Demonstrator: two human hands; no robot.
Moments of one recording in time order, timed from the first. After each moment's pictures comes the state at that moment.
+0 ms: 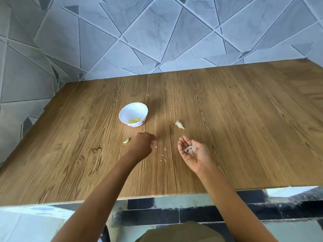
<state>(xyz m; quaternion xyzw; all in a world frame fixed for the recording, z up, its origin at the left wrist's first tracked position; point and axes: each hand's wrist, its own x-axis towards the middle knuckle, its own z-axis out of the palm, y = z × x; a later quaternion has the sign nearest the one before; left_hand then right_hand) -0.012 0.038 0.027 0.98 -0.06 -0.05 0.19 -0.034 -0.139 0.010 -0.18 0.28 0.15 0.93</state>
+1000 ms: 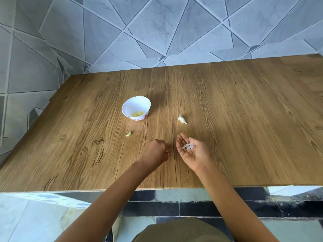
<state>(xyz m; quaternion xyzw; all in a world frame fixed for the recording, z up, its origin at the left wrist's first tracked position) -0.046 0.015 0.010 0.97 -0.18 -0.06 0.12 -0.038 -0.132 0.002 -0.19 0.28 0.18 0.92</state>
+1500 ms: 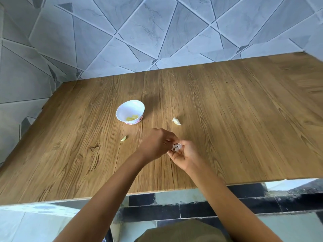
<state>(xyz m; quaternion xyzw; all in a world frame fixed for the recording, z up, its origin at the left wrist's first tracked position) -0.032 -0.002 0.049 0.92 -0.22 -0.03 0.31 -0.038 -0.117 0.010 -0.19 0.30 0.21 0.91</state>
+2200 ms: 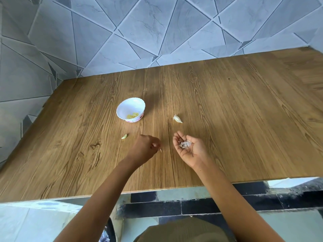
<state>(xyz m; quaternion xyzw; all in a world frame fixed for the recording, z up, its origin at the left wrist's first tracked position) -0.035 0.029 0.026 0.96 -0.15 -0.04 0.22 -0.032 -0.137 0.005 -0.16 0.28 0.19 0.93</state>
